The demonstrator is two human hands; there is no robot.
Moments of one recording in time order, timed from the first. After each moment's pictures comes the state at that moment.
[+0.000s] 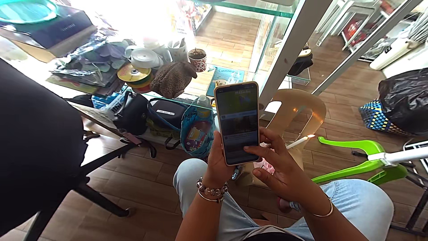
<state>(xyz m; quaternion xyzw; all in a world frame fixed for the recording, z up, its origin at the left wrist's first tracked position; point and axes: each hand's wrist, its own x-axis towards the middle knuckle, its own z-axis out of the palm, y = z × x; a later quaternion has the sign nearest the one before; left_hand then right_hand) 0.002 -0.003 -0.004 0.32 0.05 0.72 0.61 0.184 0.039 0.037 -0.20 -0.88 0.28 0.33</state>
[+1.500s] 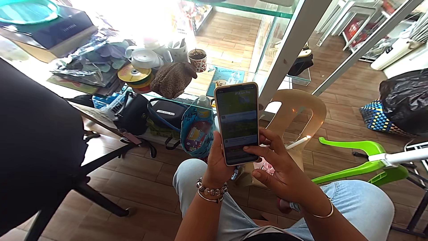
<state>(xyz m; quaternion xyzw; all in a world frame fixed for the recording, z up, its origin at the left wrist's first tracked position) 0.002 -0.002 -0.007 0.31 0.04 0.72 0.62 0.185 0.039 0.038 -0.20 -0.87 0.31 0.33</state>
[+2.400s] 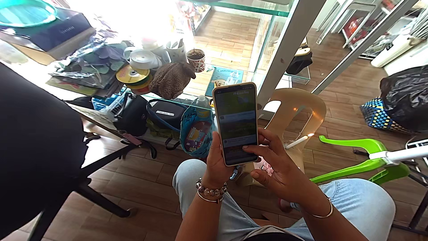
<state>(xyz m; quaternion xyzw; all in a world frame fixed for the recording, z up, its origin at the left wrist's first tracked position) 0.003 -0.002 -0.005 0.32 0.05 0.72 0.61 0.185 0.038 0.036 -0.20 -0.87 0.32 0.33</state>
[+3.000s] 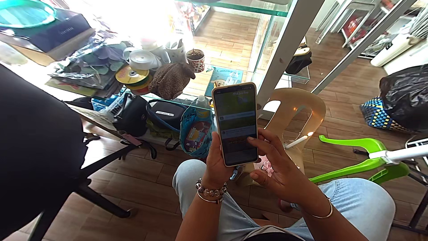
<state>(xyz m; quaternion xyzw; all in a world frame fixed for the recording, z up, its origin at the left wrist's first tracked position) 0.003 -0.003 -0.005 0.32 0.04 0.72 0.62 0.184 0.037 0.037 -0.20 -0.86 0.33 0.34</state>
